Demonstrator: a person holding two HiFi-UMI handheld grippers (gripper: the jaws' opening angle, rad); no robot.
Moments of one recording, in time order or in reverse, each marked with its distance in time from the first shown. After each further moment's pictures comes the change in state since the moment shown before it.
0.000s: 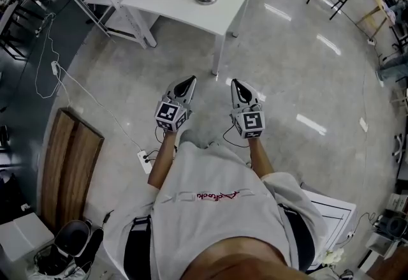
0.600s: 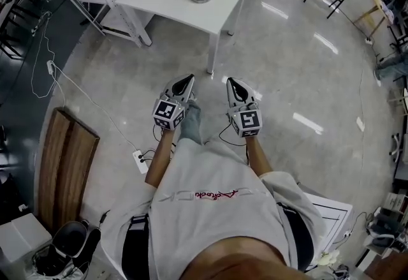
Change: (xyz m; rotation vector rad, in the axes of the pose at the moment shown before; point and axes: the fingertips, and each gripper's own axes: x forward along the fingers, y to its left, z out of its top) left arm 0.021 -0.009 -0.011 -0.009 0.017 -0.011; right arm 0.002 -0.011 -0.007 0.003 -0.003 0.034
